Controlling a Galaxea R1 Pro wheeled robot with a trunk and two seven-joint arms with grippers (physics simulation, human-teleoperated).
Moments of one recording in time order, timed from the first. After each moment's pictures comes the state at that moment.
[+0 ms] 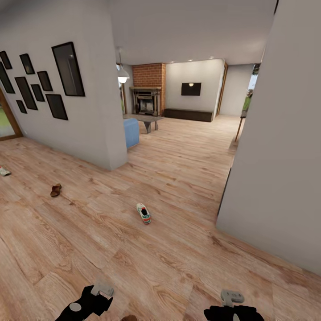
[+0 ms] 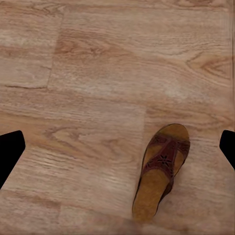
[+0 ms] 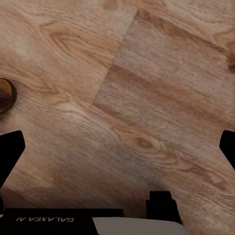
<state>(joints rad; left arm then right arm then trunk) -0.39 0.09 -0.07 -0.44 -0.28 0.02 -0.17 -0.10 0.00 -0.01 -1.13 -0.13 0.76 0.01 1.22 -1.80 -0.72</state>
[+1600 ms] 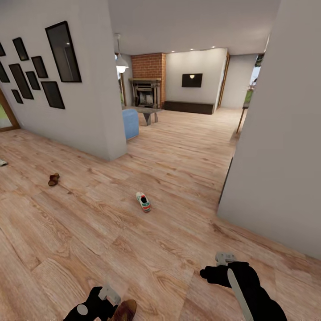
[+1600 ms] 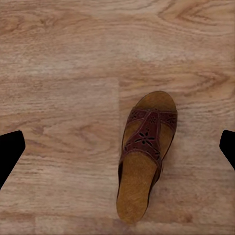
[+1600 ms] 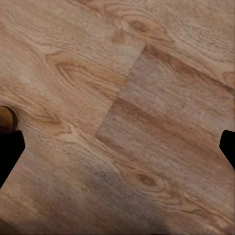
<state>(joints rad) -0.39 0.09 -0.25 -0.44 -0.28 0.02 -0.17 -0.27 0.00 0.00 -1.28 -0.13 0.99 0.00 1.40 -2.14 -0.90</state>
